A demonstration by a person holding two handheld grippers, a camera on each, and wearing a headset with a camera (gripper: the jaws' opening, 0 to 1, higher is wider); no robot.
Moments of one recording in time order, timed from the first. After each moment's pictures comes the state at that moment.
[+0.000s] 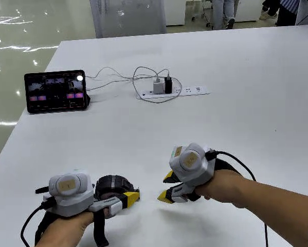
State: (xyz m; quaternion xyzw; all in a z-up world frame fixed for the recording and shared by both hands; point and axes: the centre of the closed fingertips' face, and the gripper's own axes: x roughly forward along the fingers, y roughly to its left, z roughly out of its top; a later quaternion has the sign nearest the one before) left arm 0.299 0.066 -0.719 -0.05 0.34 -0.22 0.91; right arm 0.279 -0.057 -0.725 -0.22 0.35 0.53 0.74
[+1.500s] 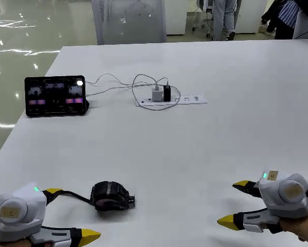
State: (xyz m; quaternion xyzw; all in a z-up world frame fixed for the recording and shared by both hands) left arm 0.259 0.127 -0.703 0.09 0.32 -0.35 0.87; right arm 0.255 -0.225 -0.715 -0.17 0.33 0.44 0.82
